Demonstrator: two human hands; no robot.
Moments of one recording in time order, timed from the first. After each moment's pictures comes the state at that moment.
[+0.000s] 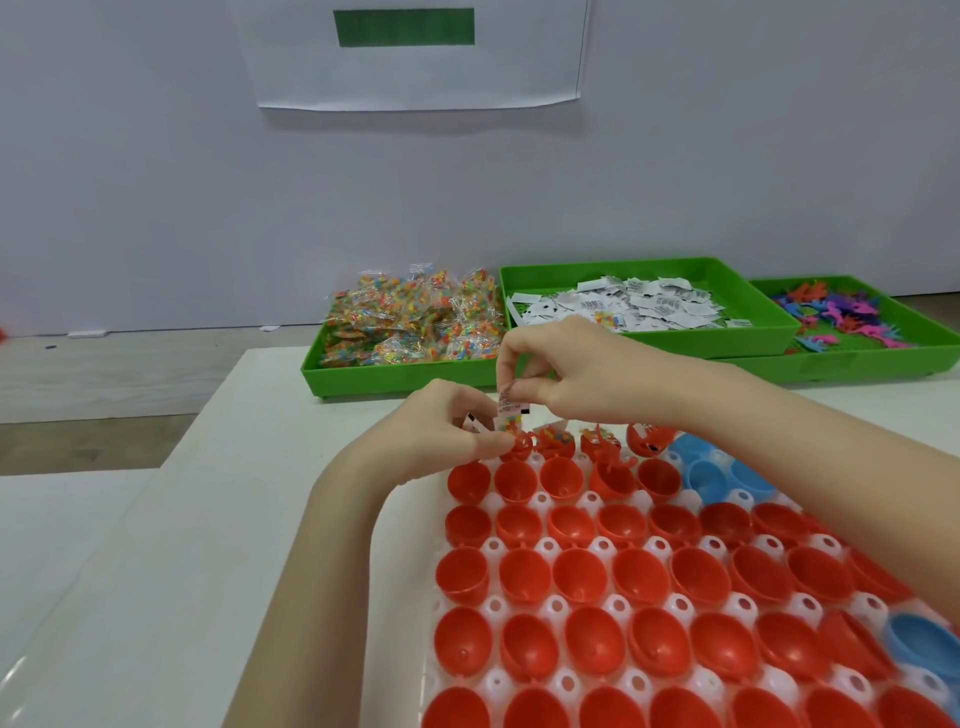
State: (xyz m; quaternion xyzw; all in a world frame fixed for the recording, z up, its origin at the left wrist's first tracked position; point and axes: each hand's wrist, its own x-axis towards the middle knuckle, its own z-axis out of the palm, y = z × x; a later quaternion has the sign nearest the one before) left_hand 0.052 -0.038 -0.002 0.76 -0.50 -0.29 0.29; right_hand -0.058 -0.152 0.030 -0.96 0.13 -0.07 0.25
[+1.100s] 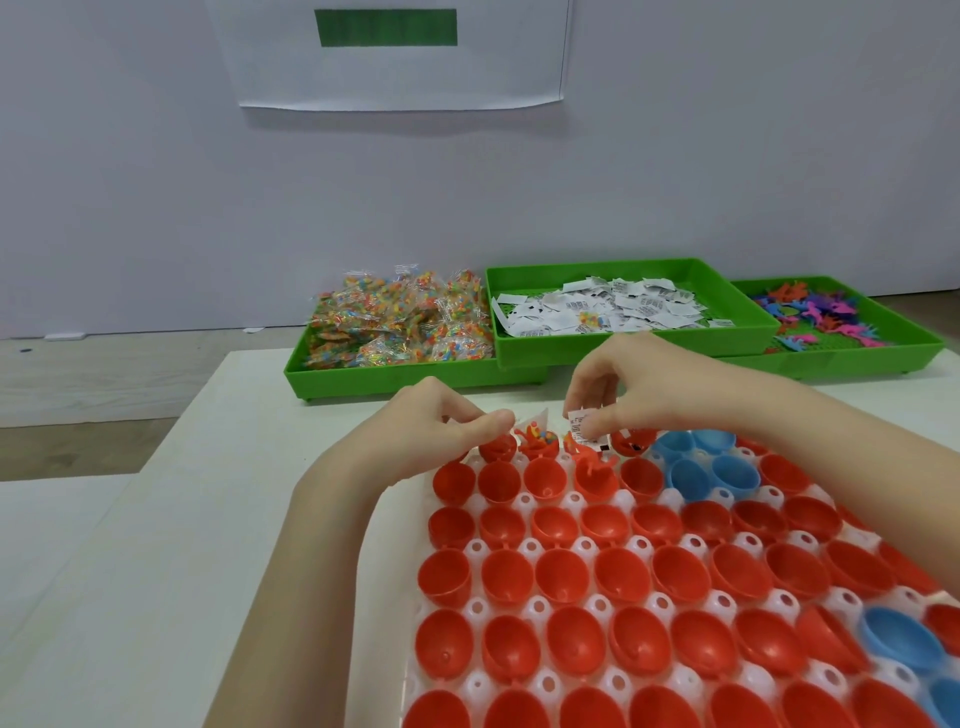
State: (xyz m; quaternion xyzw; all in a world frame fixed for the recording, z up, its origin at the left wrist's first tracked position) left_hand 0.052 -0.041 -0.003 0.79 -0.49 -0.26 0.28; right_hand -0.096 -0.180 0.025 -0.95 0.21 -0.01 0.23
